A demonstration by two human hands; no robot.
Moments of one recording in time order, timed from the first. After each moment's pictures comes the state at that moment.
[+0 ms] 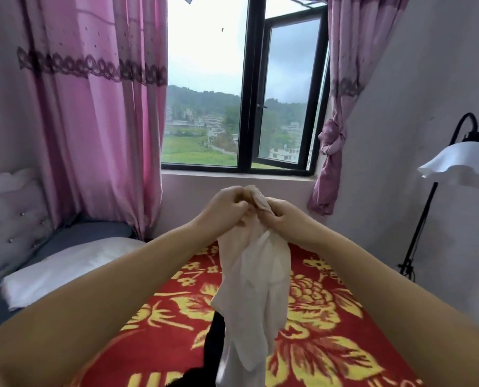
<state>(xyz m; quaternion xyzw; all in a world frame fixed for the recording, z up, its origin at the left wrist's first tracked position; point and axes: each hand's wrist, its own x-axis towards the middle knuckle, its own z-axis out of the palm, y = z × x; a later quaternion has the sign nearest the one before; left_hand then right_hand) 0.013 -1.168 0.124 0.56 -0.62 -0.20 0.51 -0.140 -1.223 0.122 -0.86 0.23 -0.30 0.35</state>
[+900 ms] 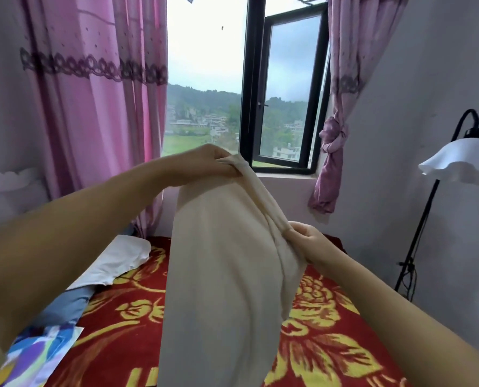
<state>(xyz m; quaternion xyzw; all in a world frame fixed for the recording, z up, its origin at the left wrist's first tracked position) 0.059 -1.175 0.203 0.54 -0.73 -0.20 0.36 -0.193 -1.242 0.070 -0.73 0.31 -0.33 0.51</state>
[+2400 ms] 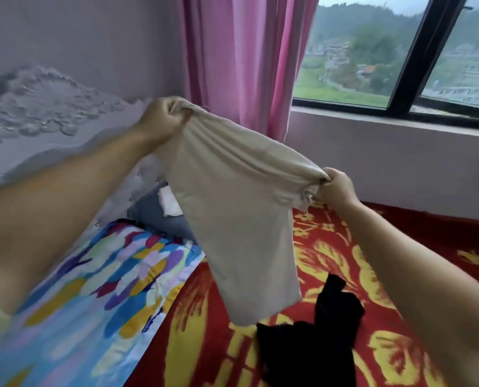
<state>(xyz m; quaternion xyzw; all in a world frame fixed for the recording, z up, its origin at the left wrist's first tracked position) 0.400 -1.066 0.105 0.75 -0.44 0.07 0.49 0.150 -1.313 -0.005 -0.82 0.35 -0.32 0.33</state>
